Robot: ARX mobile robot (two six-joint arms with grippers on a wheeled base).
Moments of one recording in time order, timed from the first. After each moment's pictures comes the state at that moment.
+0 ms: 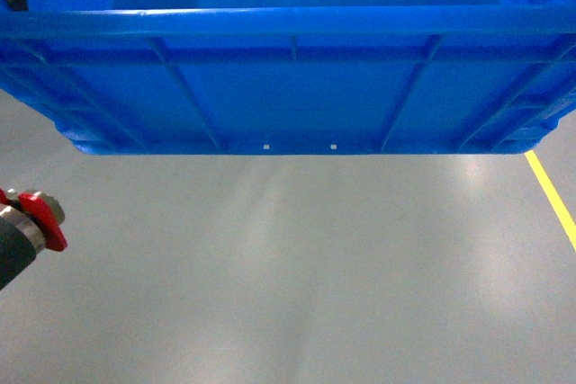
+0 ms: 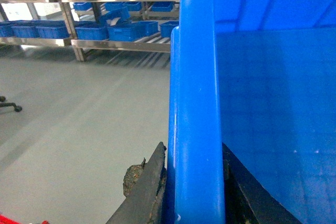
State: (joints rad) left arm -0.16 1.45 0.91 0.53 -0.23 0.05; right arm 0.24 1.45 0.87 0.58 0.28 0.00
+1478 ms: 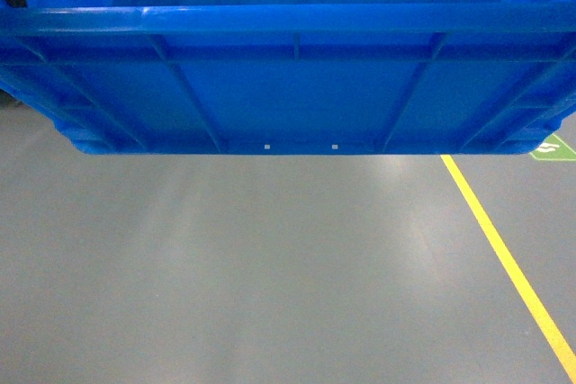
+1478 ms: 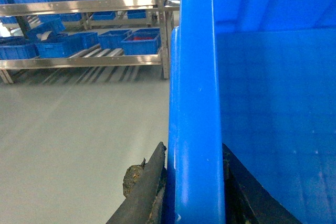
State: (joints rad) left arm -0.17 1.44 0.90 0.53 -0.24 0.05; right arm 0.24 1.45 0.87 0.58 0.28 -0.01
